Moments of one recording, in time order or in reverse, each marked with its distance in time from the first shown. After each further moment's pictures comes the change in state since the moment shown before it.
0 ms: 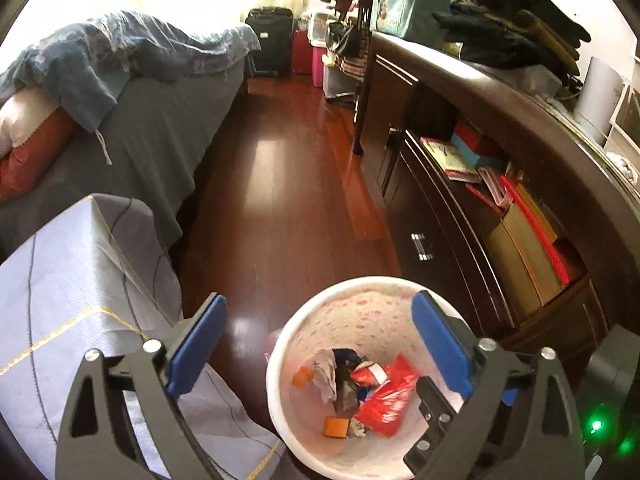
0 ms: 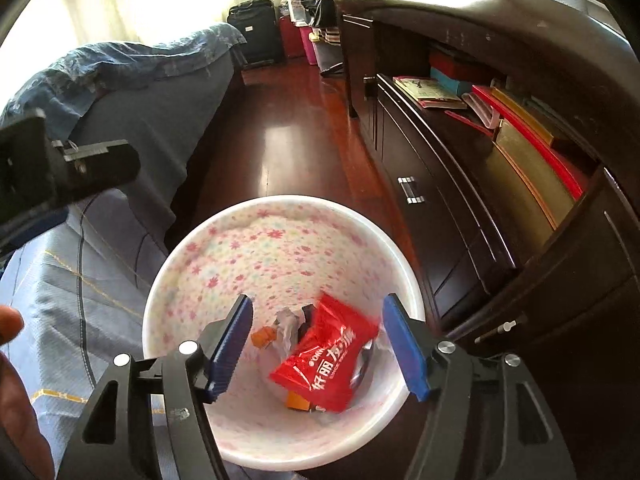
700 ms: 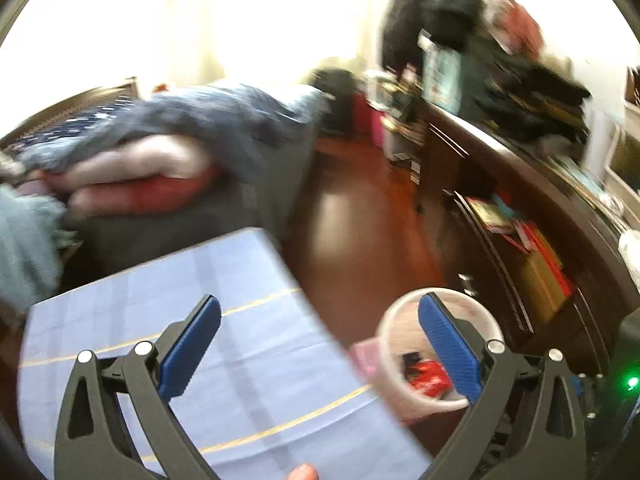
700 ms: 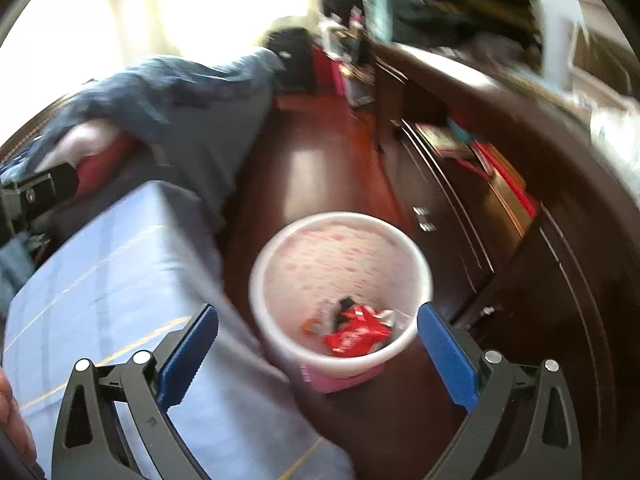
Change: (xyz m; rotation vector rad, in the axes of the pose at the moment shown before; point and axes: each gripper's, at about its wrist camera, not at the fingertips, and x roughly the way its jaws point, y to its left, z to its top) left arm -0.214 0.066 -0.051 -0.069 -0.234 0.248; right arm -0.154 0.066 -0.045 -0.117 -0.128 0.067
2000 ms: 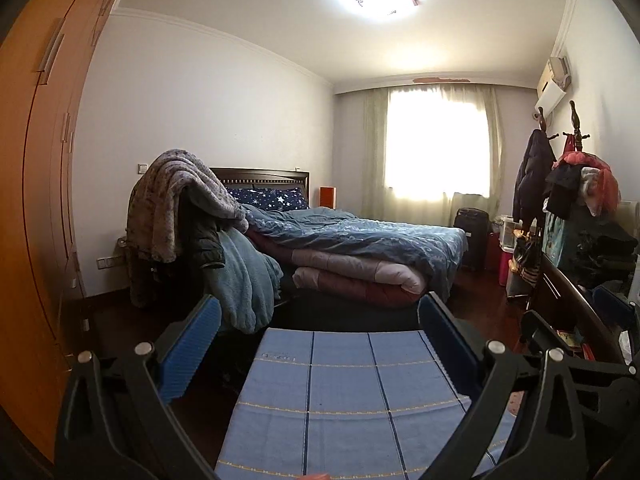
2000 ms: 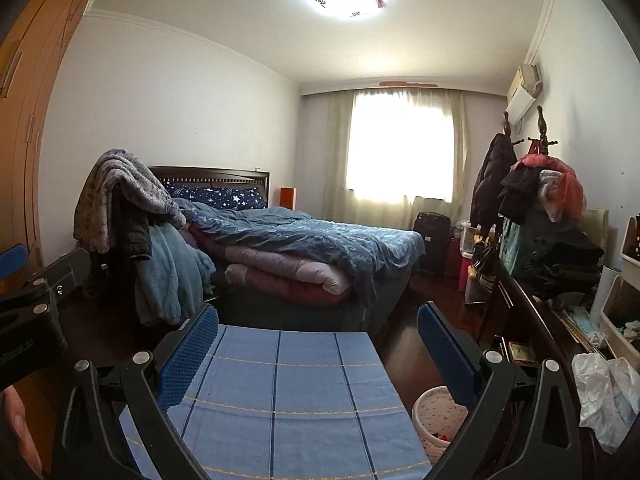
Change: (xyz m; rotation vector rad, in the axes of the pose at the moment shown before) left arm -0.431 0.163 -0.082 -0.243 -0.439 0.450; right arm -0.360 0.181 -0.074 -0.395 -0.593 0.357
